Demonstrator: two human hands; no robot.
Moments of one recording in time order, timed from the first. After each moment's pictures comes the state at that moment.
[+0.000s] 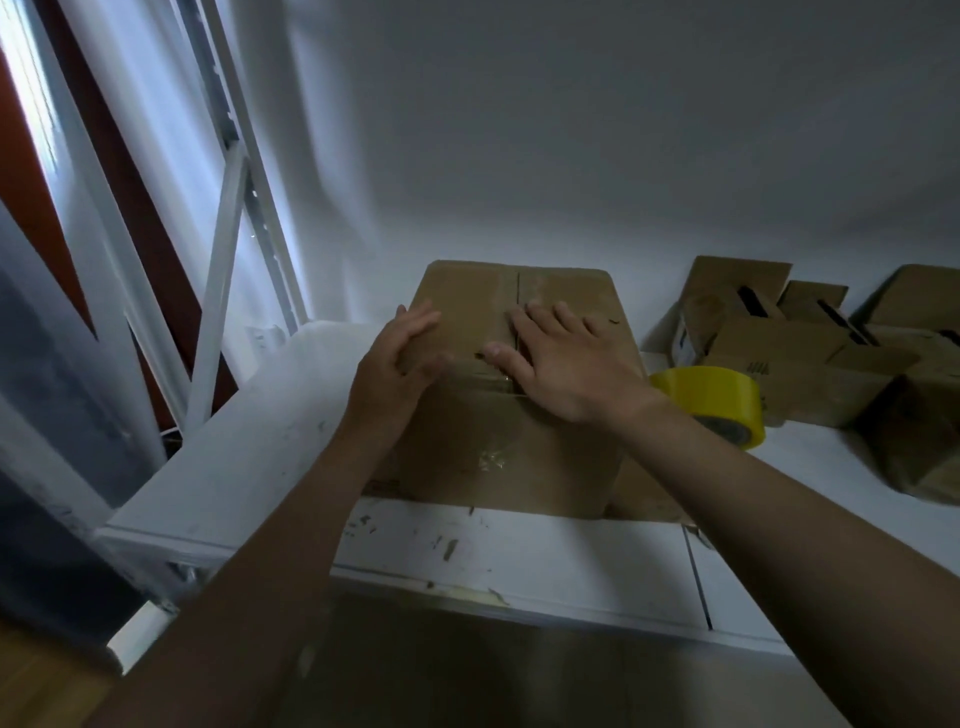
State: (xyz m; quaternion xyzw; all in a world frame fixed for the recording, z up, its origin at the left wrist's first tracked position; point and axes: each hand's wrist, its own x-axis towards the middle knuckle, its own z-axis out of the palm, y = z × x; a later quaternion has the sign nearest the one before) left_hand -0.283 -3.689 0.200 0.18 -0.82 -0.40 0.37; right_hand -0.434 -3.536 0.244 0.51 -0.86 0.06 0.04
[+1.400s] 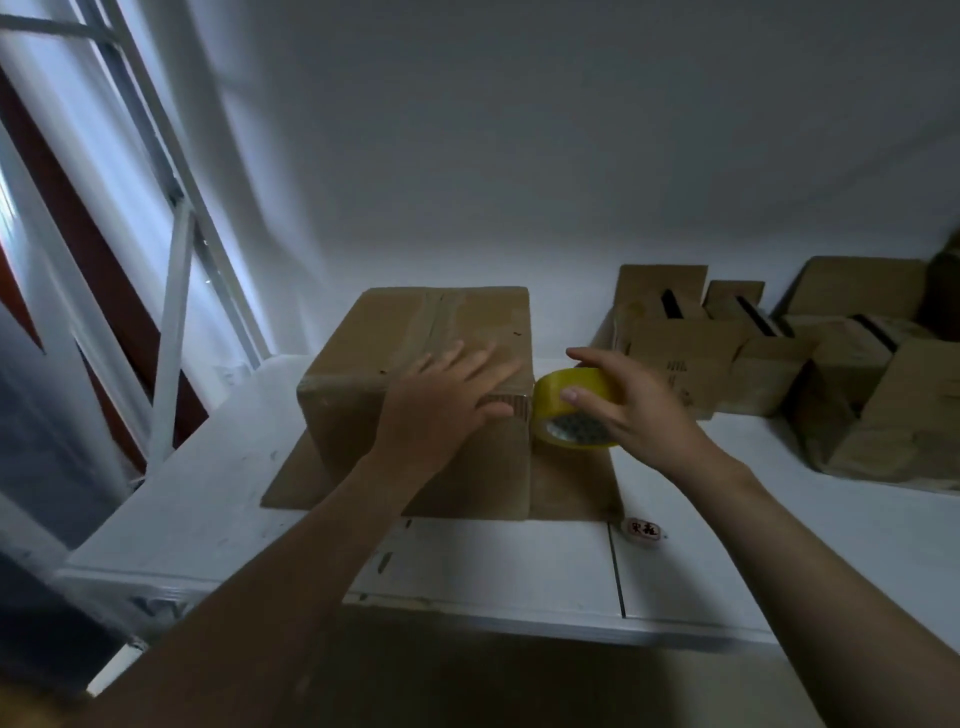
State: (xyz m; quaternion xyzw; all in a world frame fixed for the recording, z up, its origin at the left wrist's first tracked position) left_hand -0.357 -3.584 0.222 0.10 -0.97 0.10 0.17; right_hand -0.492 -3.375 0.226 0.44 -0.79 0.43 -0.03
